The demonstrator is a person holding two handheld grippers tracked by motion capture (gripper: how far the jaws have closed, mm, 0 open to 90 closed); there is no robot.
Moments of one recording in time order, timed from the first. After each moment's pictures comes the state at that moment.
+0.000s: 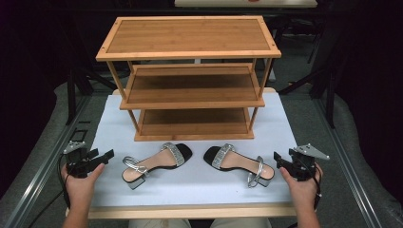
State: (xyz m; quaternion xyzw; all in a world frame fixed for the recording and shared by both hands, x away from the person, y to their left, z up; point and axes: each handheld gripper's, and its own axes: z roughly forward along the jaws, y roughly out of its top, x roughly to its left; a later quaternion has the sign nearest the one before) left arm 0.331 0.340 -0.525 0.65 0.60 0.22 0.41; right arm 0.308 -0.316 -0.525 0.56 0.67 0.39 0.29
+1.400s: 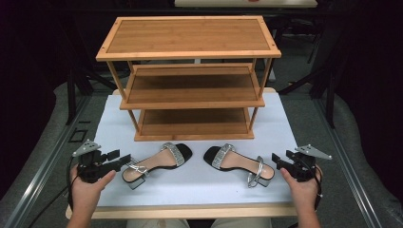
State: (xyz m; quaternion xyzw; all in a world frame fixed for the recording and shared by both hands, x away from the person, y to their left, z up) left arm 0.304 0.282 -0.488 0.73 0.50 0.17 0.44; right arm 0.307 -0.318 -0.528 0.57 0.67 0.41 0.25
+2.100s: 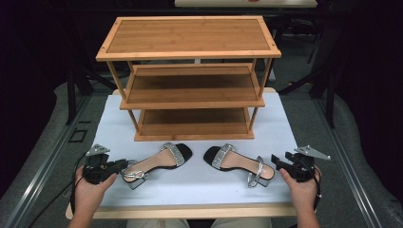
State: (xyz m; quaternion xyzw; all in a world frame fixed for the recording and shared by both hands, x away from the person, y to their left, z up) left arm 0.310 0.283 -0.504 0.77 0.51 0.14 0.36; right arm 0.310 -0.319 -0.535 0.58 0.67 0.41 0.24
